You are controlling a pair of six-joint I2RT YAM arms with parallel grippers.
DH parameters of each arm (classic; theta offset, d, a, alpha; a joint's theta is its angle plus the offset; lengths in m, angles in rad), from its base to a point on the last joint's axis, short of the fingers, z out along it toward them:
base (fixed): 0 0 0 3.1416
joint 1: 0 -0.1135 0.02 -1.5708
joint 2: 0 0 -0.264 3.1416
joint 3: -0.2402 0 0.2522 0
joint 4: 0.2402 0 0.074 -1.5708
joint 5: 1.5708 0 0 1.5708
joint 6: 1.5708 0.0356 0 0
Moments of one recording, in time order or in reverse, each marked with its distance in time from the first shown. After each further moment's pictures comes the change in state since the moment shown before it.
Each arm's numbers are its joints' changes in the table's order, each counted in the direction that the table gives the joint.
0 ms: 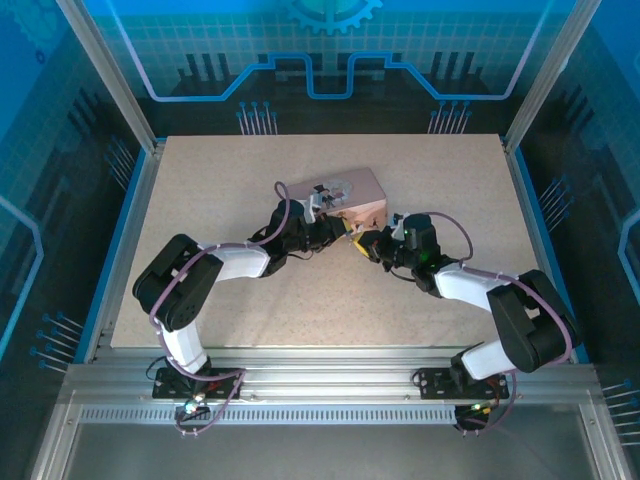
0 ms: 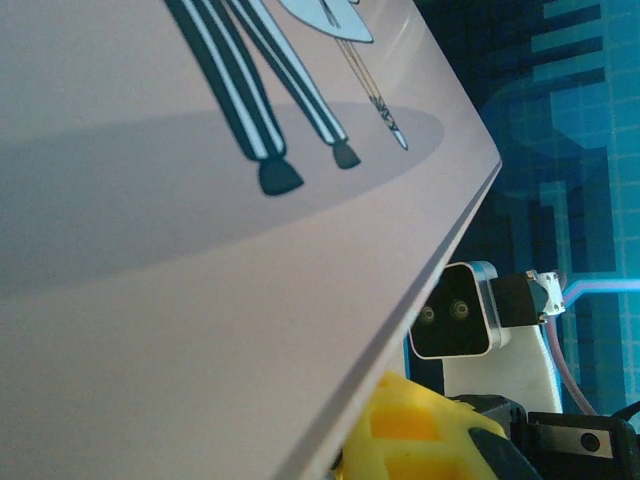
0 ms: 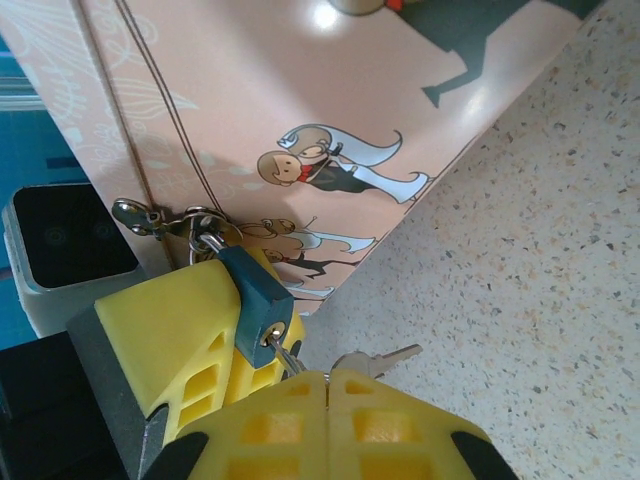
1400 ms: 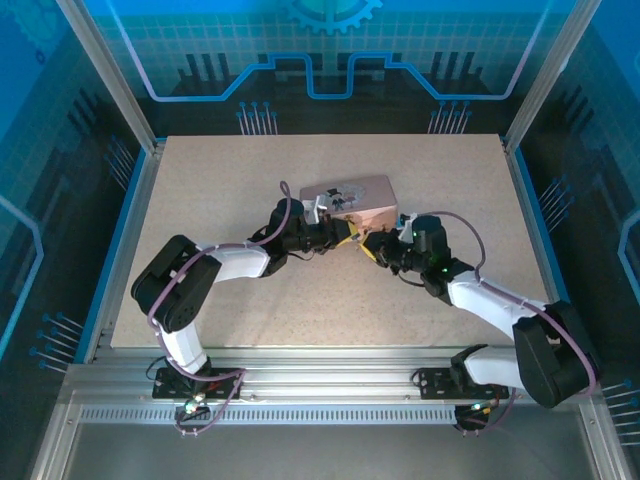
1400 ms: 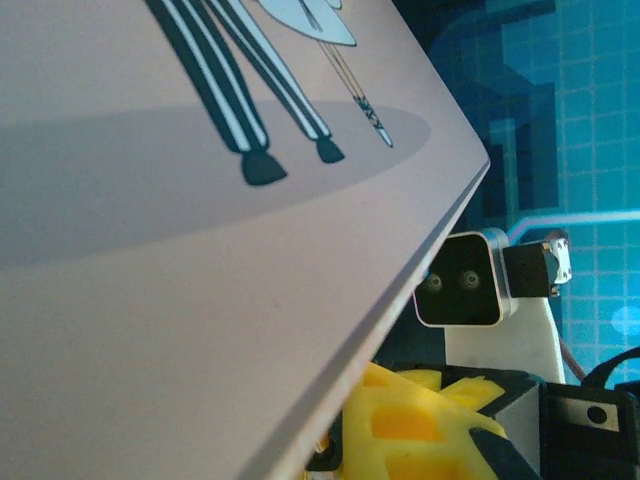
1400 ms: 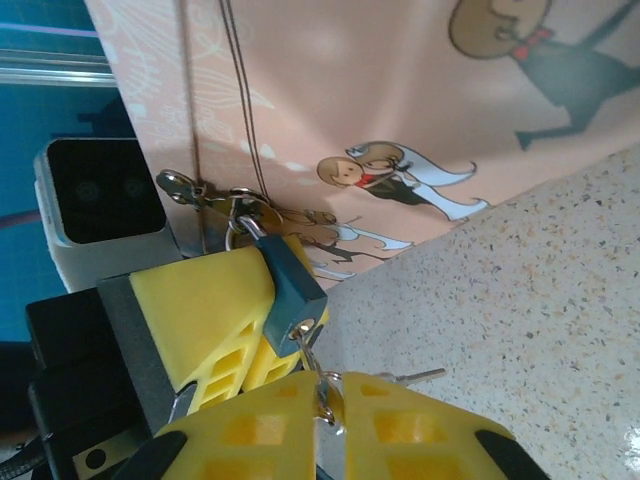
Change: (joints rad) left arm 0.000 0.012 -0.005 -0.030 0.150 -0.027; right arm 0.007 0.200 0.016 0.190 0.003 -0.069
